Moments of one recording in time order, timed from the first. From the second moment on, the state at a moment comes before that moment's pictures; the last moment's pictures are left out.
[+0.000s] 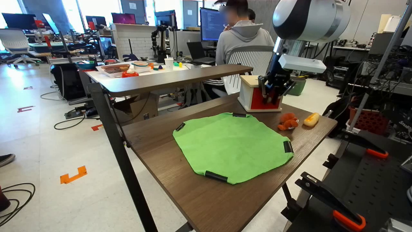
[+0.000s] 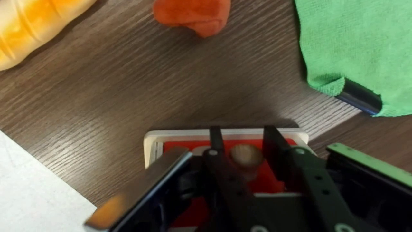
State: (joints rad) arm -0.10 0.59 -0.09 -2.04 0.26 2.75 0.08
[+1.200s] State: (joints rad) arm -0.09 0.57 -0.09 -2.07 0.22 2.75 0.08
